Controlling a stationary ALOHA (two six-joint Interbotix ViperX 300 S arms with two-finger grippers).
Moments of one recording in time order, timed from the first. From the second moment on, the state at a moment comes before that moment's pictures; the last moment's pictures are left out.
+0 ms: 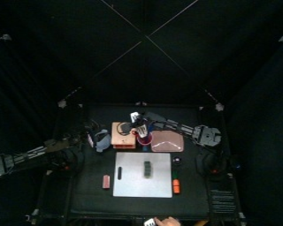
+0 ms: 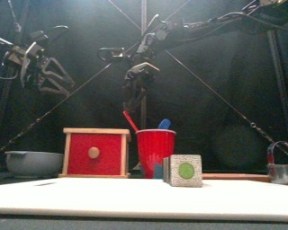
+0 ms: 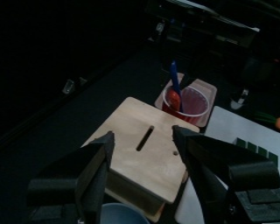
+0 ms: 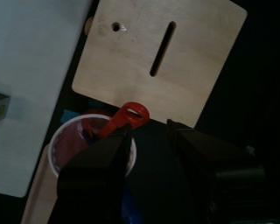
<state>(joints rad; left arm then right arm) 0.52 -0.88 1.18 0.63 -0.05 -0.74 -0.39 0.40 -0.41 0.10 1.22 -0.85</state>
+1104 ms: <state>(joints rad) 0.57 -0.88 1.19 0.58 -0.02 -0.74 -0.45 0.44 -0.45 0.34 1.40 -0.90</state>
